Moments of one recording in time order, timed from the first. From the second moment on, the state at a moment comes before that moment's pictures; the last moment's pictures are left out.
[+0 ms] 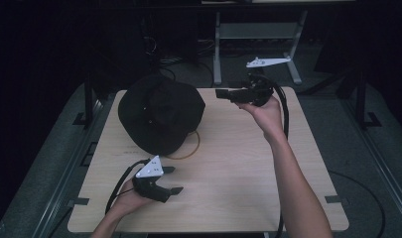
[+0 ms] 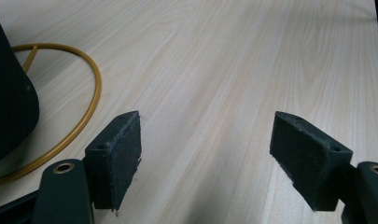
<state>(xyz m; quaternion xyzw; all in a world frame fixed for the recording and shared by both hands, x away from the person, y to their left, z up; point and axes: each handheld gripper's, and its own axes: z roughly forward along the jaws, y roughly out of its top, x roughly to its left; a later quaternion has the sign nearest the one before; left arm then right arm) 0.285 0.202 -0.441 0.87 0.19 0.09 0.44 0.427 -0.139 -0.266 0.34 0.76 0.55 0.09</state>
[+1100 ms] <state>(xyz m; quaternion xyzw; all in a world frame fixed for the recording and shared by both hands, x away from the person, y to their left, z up) 0.285 0.204 -0.442 0.87 0.20 0.09 0.44 0.392 -0.200 -0.299 0.38 0.74 0.54 0.09</state>
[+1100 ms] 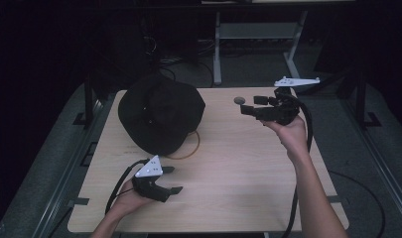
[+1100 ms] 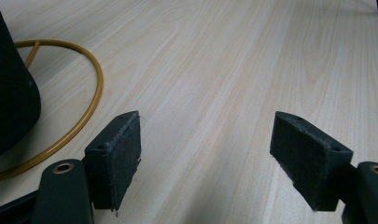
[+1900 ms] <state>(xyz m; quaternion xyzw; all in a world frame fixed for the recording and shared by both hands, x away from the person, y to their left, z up) 0.284 0.204 -0.442 0.87 0.20 0.09 0.44 0.364 -0.230 -0.331 0.41 0.74 0.53 0.09</state>
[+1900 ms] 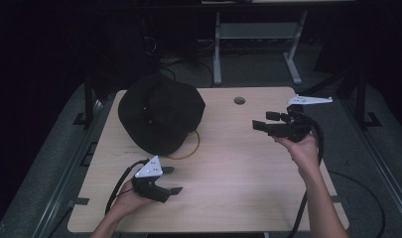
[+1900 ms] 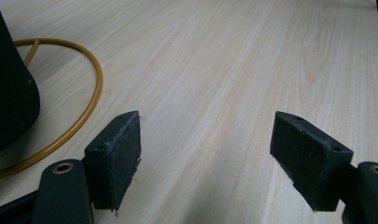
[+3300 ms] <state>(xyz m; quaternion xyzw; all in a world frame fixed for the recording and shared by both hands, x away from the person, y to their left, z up) 0.279 0.204 -0.442 0.87 0.21 0.09 0.44 0.303 -0.281 -0.397 0.46 0.71 0.52 0.08</state>
